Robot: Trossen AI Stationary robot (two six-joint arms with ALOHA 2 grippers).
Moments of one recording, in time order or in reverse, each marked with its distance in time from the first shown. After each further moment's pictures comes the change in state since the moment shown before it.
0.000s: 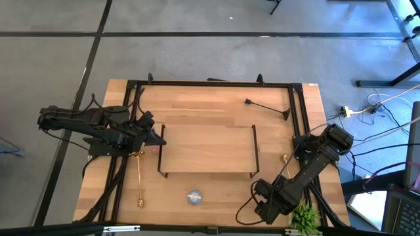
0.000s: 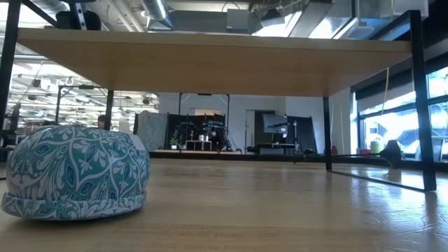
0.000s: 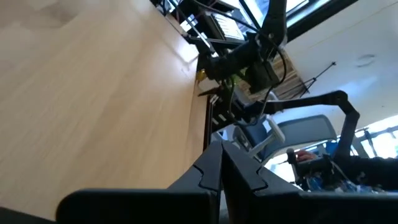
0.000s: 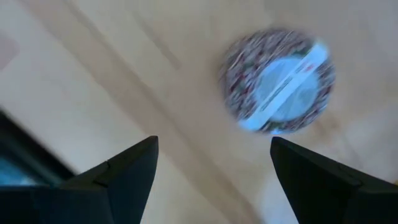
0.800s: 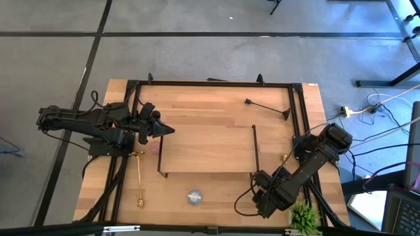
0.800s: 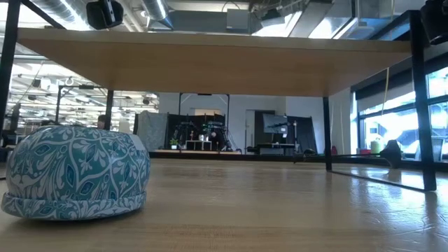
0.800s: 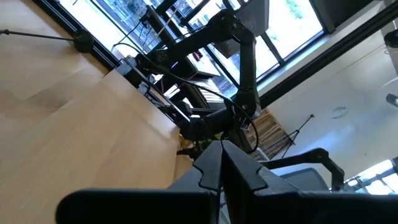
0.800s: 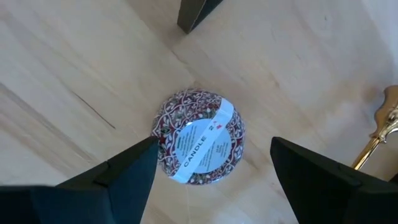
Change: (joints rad) left arm 0.038 0.079 -0.011 0.323 -0.131 0.018; right arm -0.042 0.000 0.000 -0.157 0.153 0.048
